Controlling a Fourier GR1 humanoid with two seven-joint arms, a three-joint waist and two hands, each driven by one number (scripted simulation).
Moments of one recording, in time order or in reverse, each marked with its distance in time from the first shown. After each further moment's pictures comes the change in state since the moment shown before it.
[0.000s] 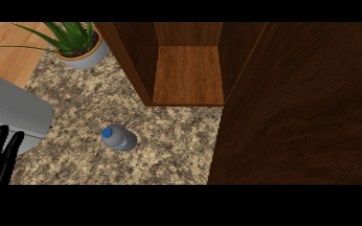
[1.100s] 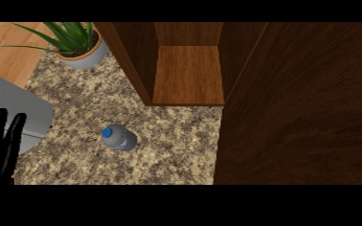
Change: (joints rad) left arm -0.106 -0.047 0.005 0.070 0.048 -0.027 -0.160; right arm -0.003 -0.033 -0.306 0.071 -0.124 0.170 -0.135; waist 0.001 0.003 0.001
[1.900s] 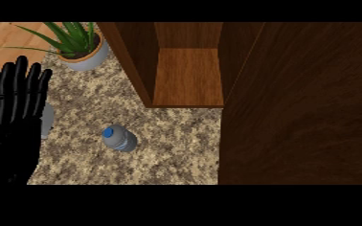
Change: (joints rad) left arm -0.279 0.078 0.115 0.330 -0.103 -0.095 -0.164; right arm -0.236 -0.017 -0.221 0.311 0.071 -0.090 -0.202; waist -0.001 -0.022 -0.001
